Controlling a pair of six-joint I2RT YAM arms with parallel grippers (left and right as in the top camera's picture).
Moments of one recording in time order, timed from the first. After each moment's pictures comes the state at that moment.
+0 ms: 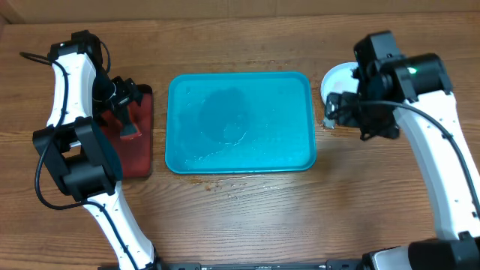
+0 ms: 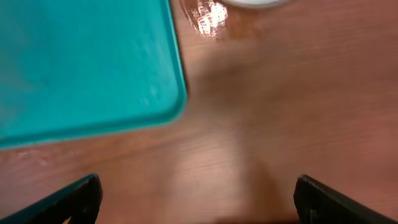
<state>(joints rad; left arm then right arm) 0.27 2.26 1.98 -1.33 0.02 -0.39 0.21 1.60 1.70 -1.55 -0.03 0.38</state>
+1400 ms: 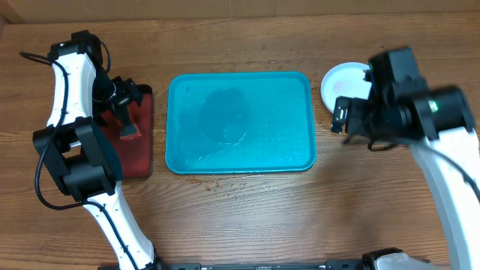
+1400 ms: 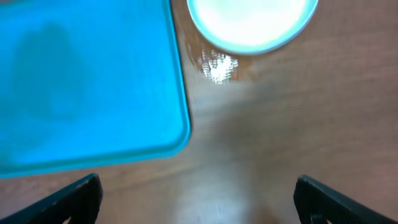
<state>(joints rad) 0.27 2.26 1.98 -1.33 0.02 -0.39 0.21 1.36 1.49 -1.31 0.02 0.38</state>
